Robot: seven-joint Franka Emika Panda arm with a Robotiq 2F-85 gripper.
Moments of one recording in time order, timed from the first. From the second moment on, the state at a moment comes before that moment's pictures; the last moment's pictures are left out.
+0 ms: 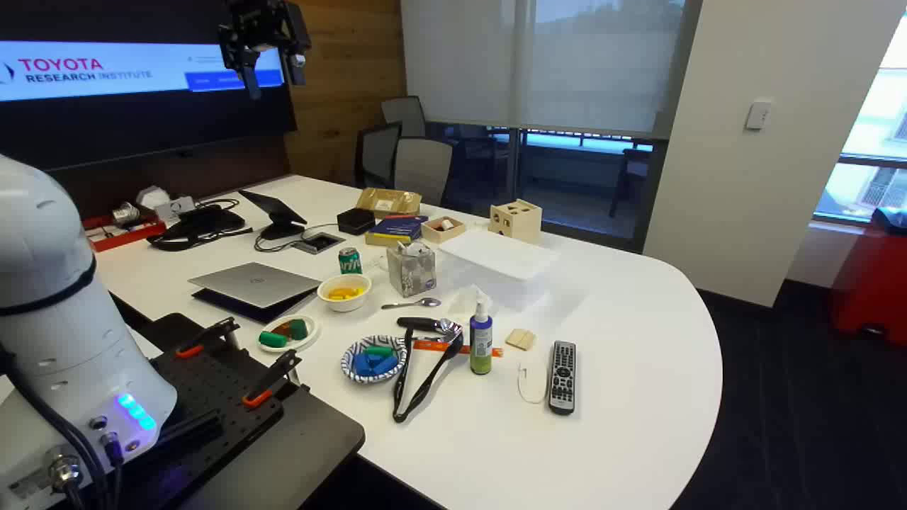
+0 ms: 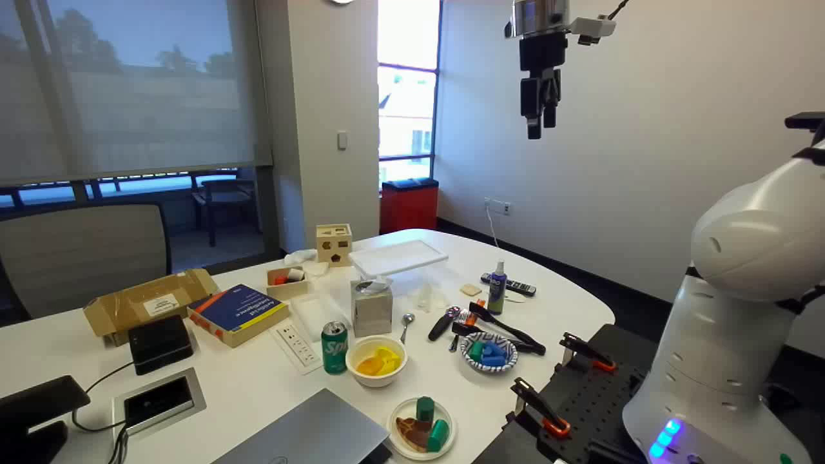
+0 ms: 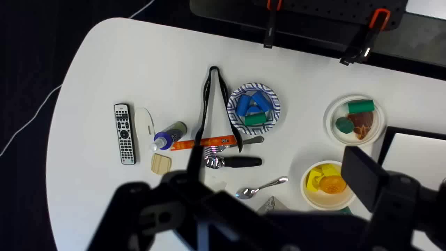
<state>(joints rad) -0.02 -0.66 -0.03 -2.30 -0.22 1.58 -0.23</state>
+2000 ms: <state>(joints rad) 0.36 0.73 0.03 -1.78 -0.31 2.55 0.62</state>
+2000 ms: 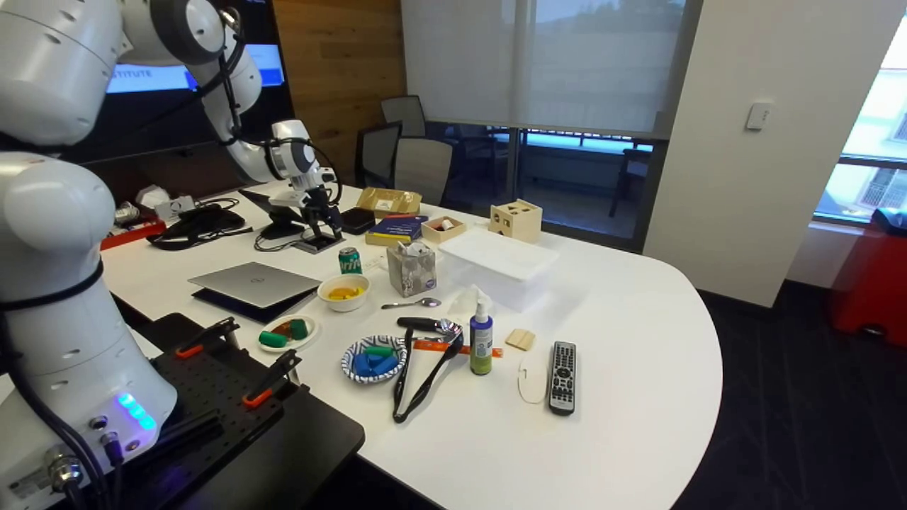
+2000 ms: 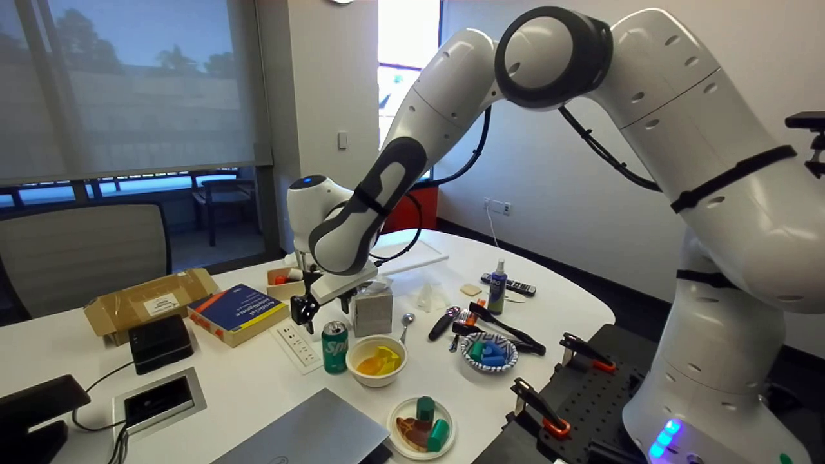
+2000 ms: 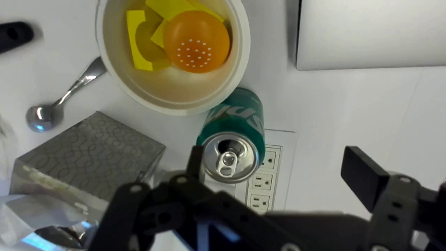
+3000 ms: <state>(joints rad) 0.36 0.88 -0.04 -1.66 -0.12 2.55 0.61</state>
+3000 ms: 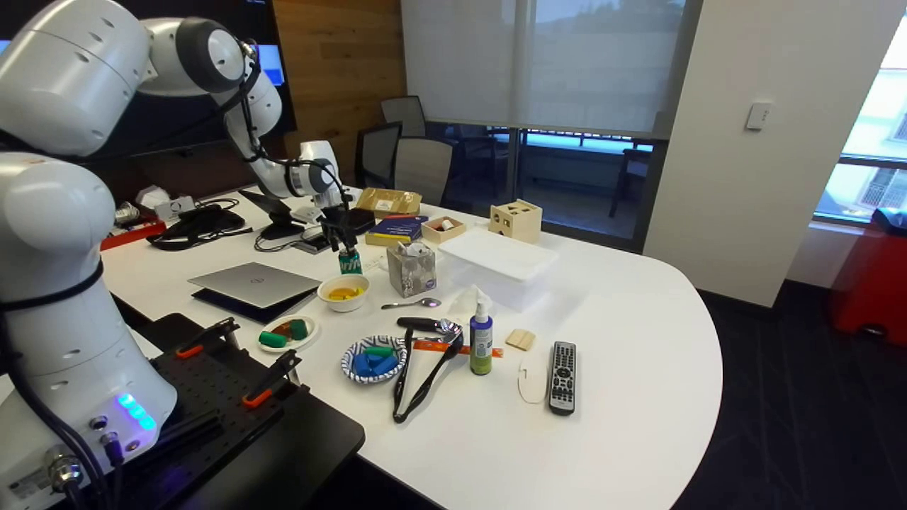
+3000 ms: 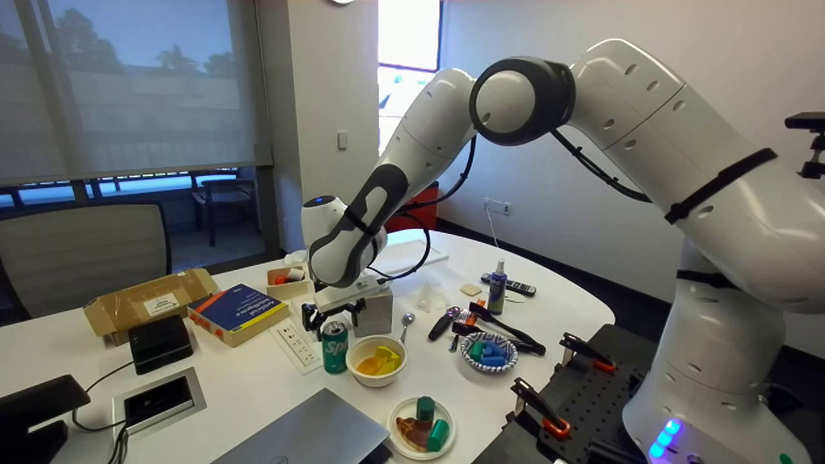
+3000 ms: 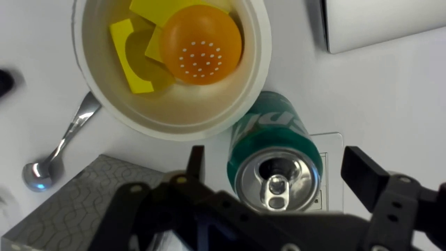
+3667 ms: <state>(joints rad) 0.36 0.94 -0.04 -1.60 -0.09 2.55 0.61</state>
